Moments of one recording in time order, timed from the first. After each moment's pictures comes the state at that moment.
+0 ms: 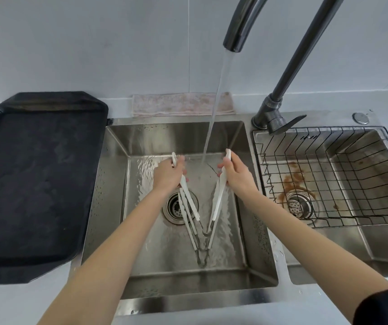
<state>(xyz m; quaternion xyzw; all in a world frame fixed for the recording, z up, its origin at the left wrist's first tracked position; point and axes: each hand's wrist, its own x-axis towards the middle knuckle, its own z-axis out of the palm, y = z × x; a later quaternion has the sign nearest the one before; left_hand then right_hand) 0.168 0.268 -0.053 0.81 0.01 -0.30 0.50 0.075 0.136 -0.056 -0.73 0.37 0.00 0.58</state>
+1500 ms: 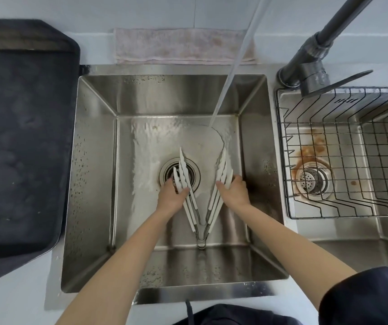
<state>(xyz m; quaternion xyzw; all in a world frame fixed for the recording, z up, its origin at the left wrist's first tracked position) 0.114 0.304 -0.168 0.84 0.03 -0.43 0.33 0.041 0.165 -0.169 -0.72 0.50 0.21 0.44</state>
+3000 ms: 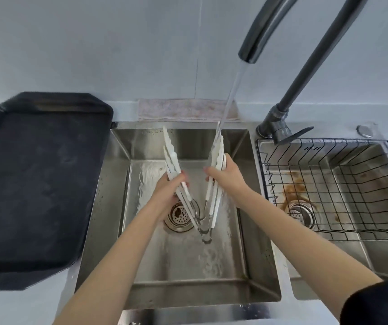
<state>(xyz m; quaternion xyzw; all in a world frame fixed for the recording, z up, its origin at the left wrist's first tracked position) 0.162 0.290 -0.062 0.62 0.08 -0.38 0.68 0.104 0.151 -0.035 -0.70 0.34 0.02 0.63</state>
